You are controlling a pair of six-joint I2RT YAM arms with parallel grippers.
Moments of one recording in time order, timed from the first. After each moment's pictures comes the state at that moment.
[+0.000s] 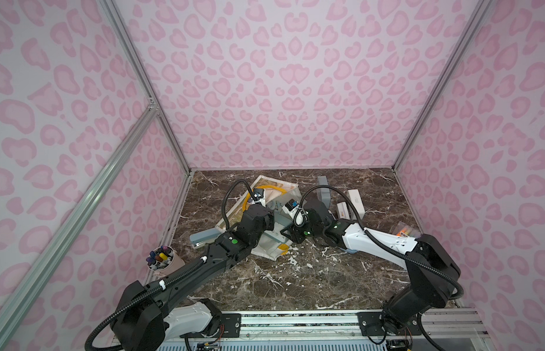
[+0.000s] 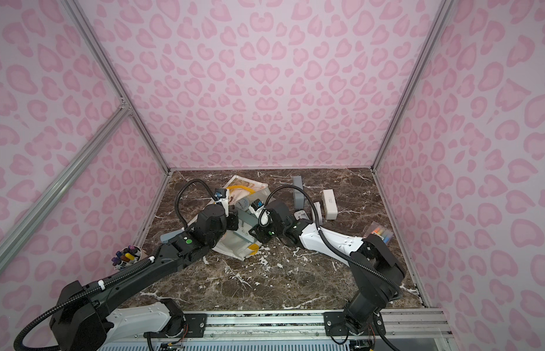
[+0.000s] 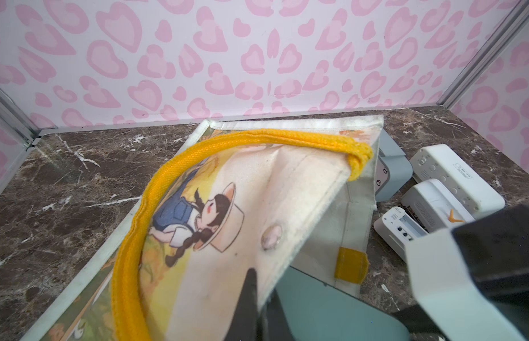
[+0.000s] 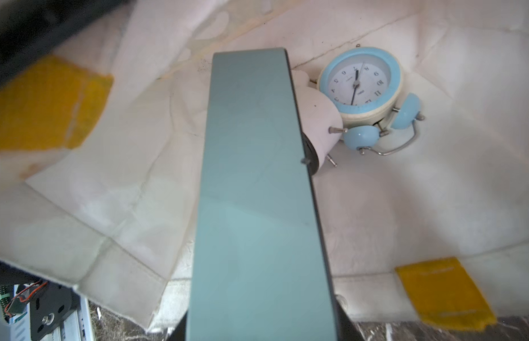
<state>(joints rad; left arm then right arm) -0.71 1.20 0.83 -0.09 -0.44 -0.29 0.76 1.61 1.02 -0.10 -0.28 0.15</state>
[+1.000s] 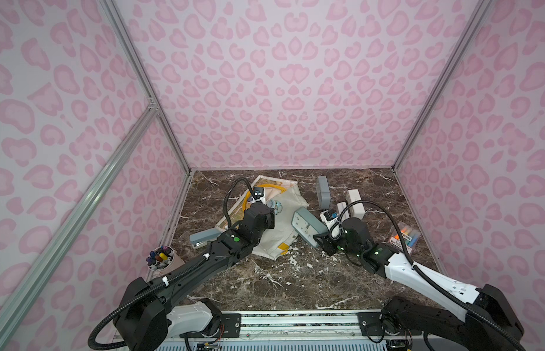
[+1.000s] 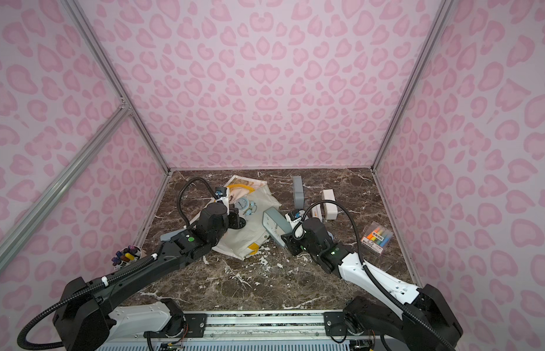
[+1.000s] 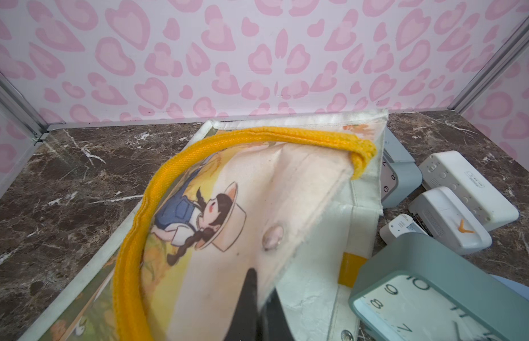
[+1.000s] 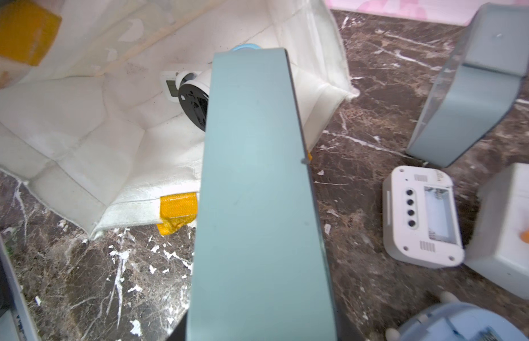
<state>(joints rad) -0.71 1.23 0.86 -0.09 -0.47 -0.31 0.64 1.09 0.58 -0.08 -0.09 0.18</state>
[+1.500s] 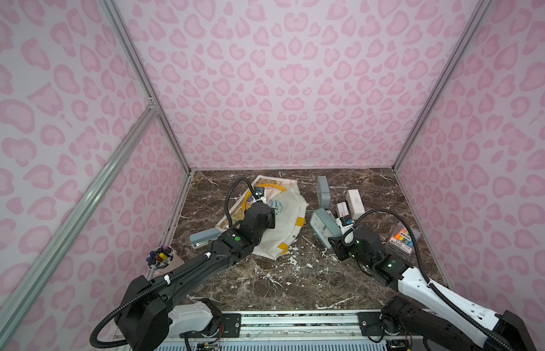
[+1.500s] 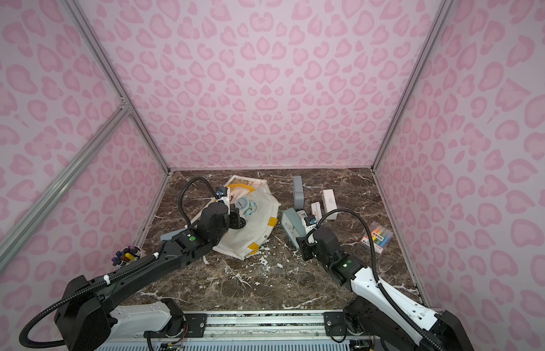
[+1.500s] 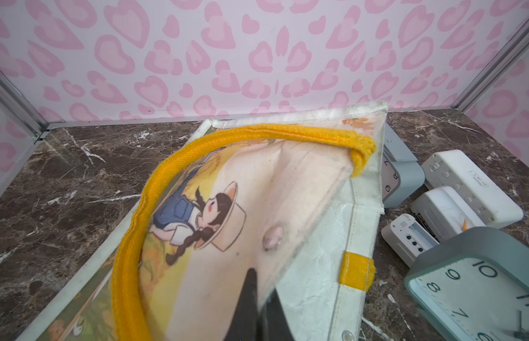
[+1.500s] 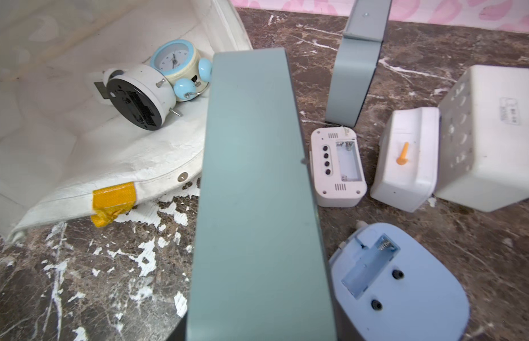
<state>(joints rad) -0.71 1.25 0.86 -0.09 -0.48 -0.31 0.62 0.92 0.47 -0.16 0.08 0.23</state>
